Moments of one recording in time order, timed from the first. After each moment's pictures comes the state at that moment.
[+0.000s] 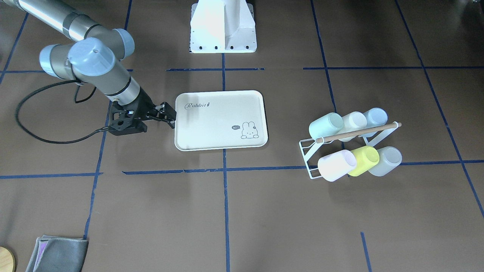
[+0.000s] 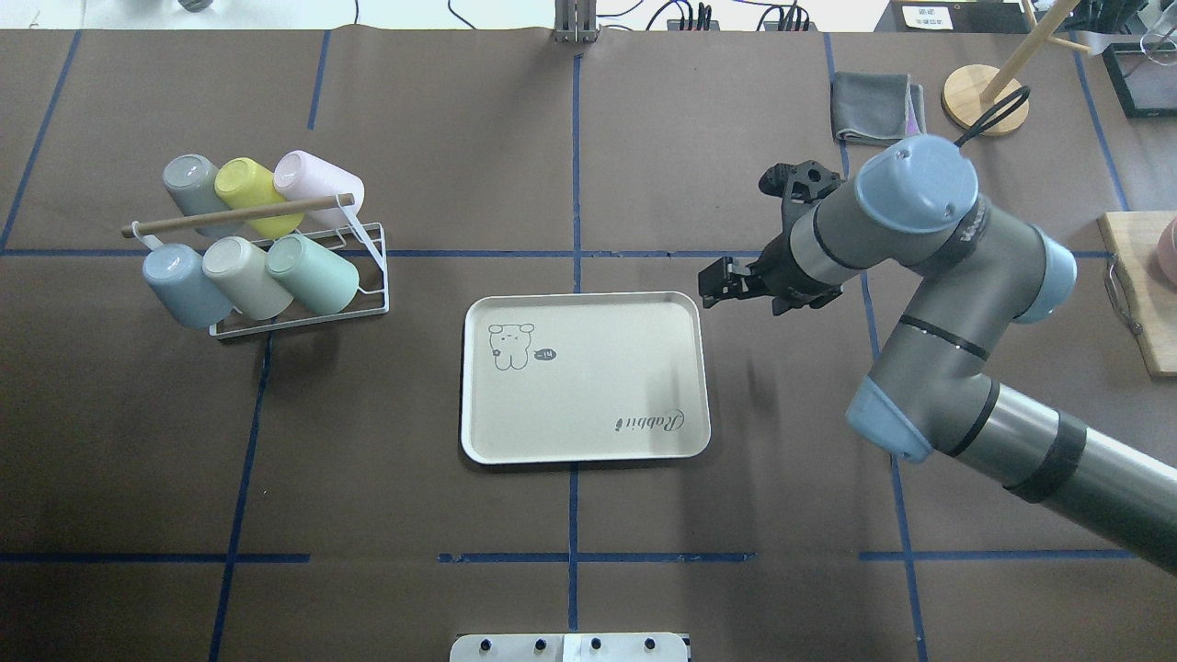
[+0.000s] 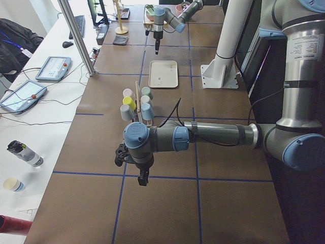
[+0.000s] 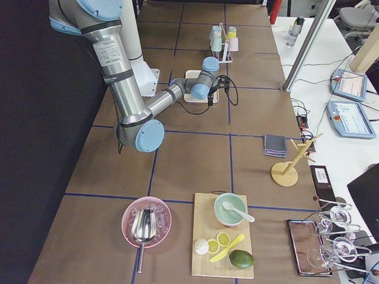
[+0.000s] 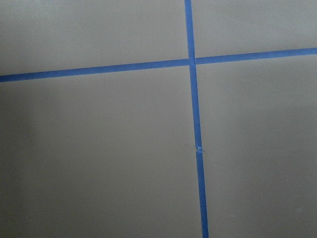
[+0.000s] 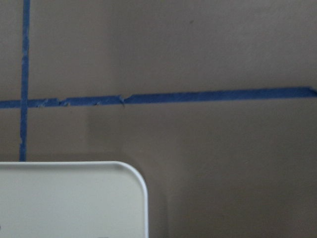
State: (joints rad) left arm -1.60 -1.52 -1.67 -1.45 -2.35 0.17; right arm 0.74 -1.15 1.69 -1.22 2.10 1.13
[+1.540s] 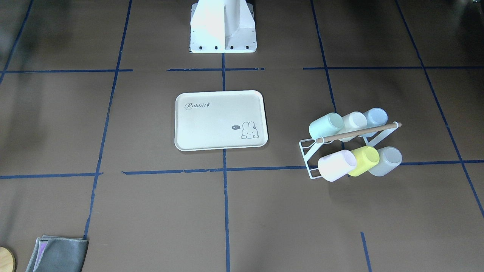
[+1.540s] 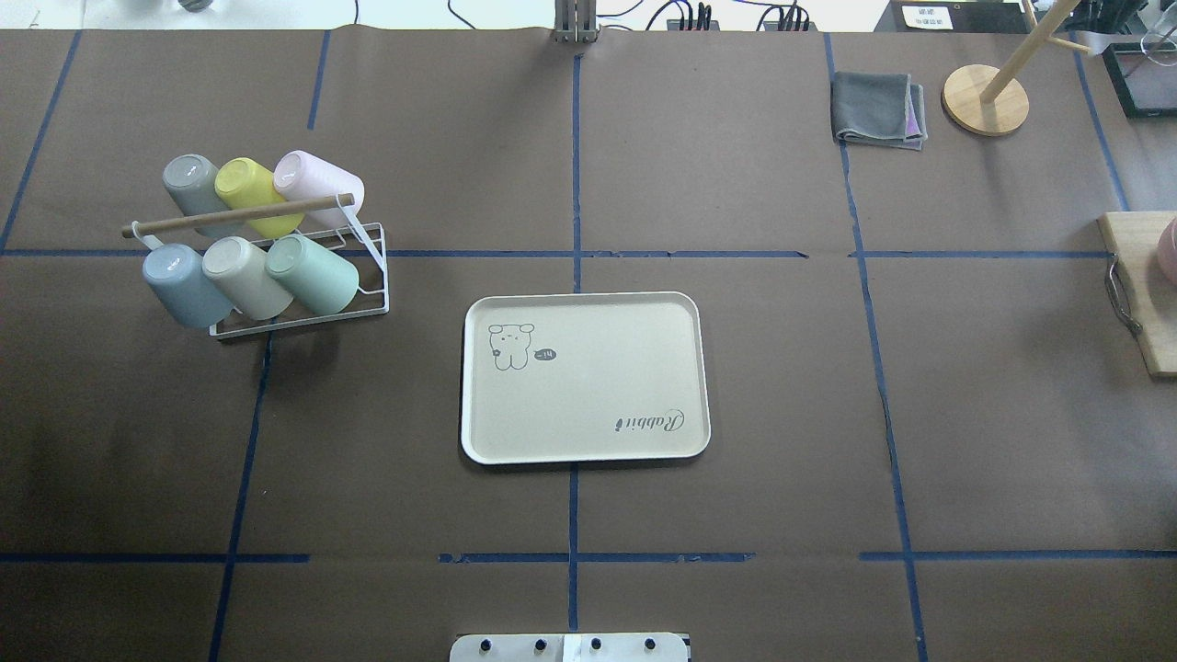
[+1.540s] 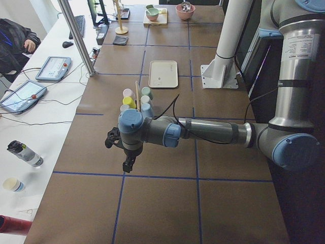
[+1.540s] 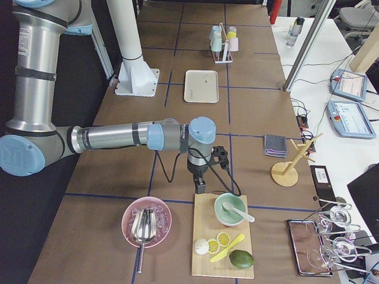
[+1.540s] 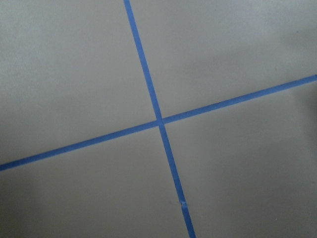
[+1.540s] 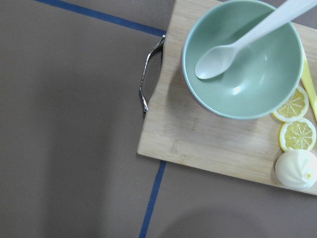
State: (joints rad) left arm -1.56 -1.58 -1.65 -1.66 -2.36 0.16; right arm 1.52 -1.77 1.88 -1.68 2.26 -0.21
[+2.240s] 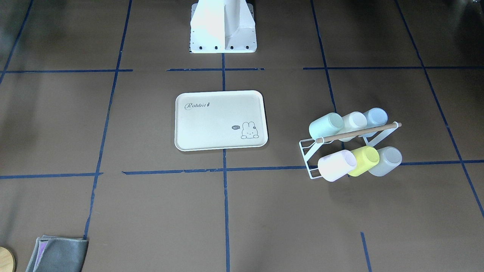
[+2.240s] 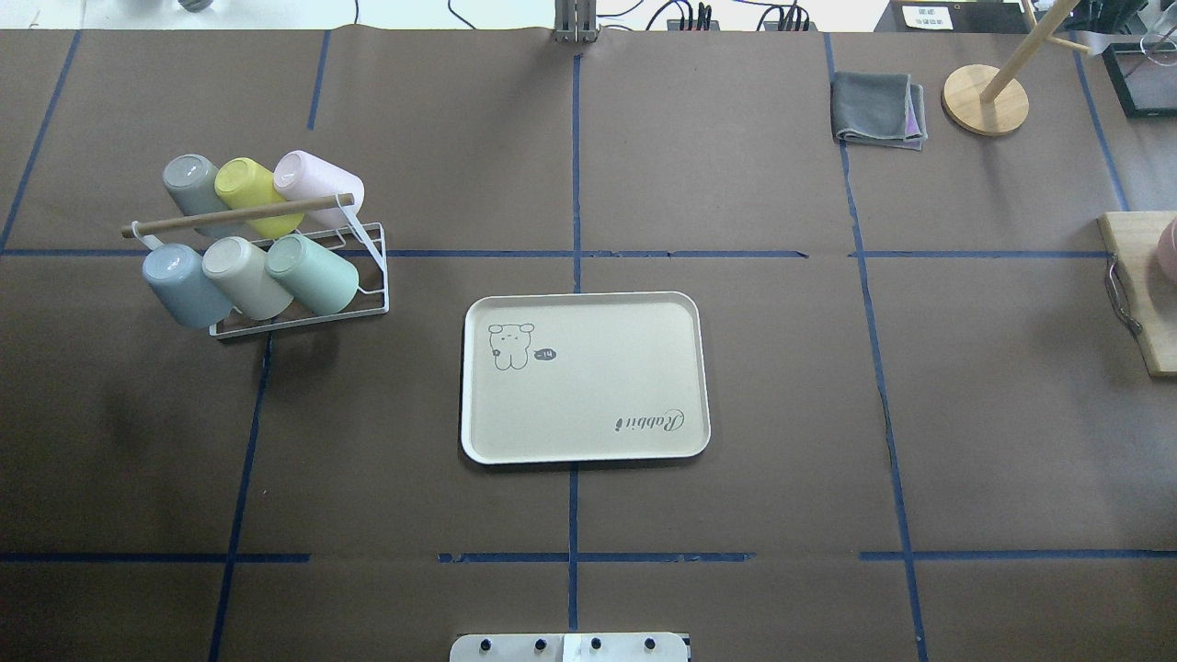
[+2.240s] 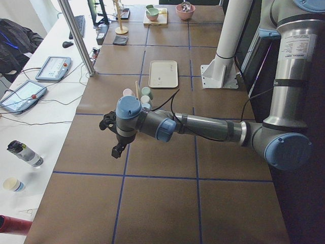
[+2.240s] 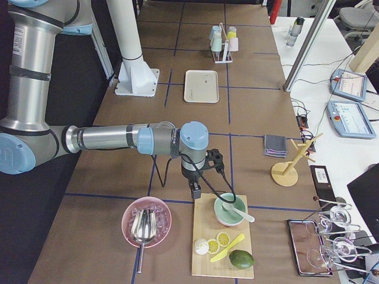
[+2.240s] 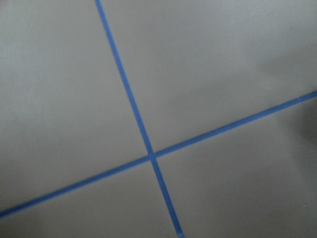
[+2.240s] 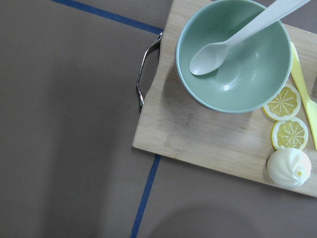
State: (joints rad) left arm -1.52 -1.63 -1.67 -1.88 -2.35 0.17; right arm 1.56 -1.78 1.88 -1.68 2.28 -0.27
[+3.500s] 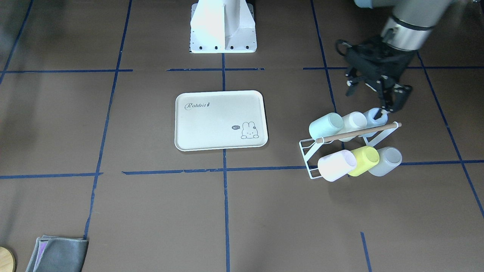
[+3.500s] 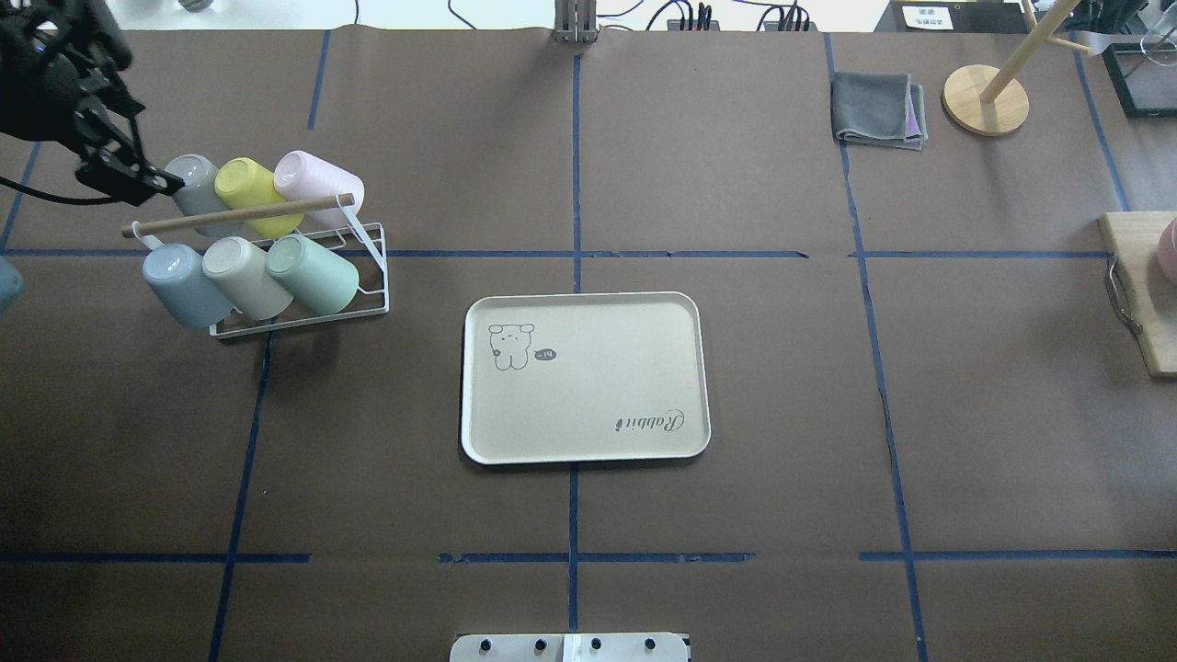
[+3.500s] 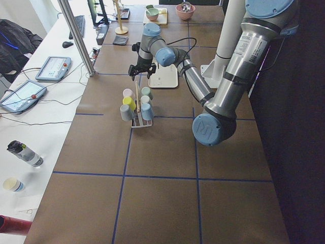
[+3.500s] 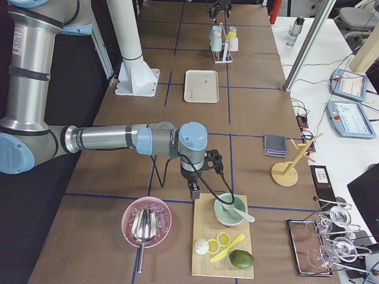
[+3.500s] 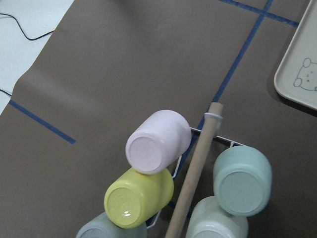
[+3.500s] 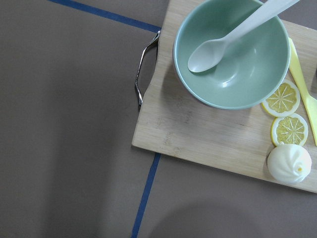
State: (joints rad) left arm -0.89 -2.00 -2.08 -1.41 -1.91 0.20; right arm 1.56 -1.79 1.89 -1.67 2.28 -0.26
